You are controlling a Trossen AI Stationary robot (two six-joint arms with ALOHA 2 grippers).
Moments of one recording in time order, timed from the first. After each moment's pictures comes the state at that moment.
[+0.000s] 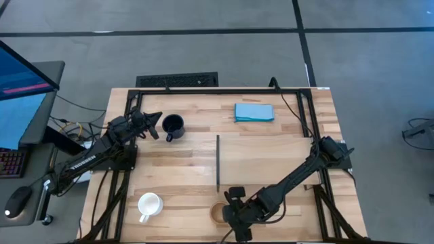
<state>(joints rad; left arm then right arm) 0.65 0.12 0.01 0.04 -0.06 -0.16 0.65 2.02 1.59 -0.62 0.16 0.44</state>
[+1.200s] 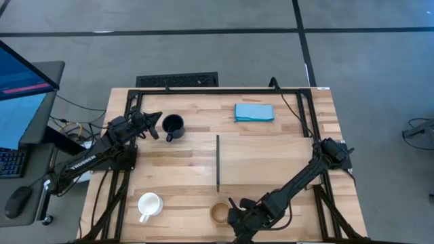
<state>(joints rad) 0.65 0.12 0.01 0.04 -0.06 -0.14 0.69 2.02 1.59 -0.59 -0.03 0.89</state>
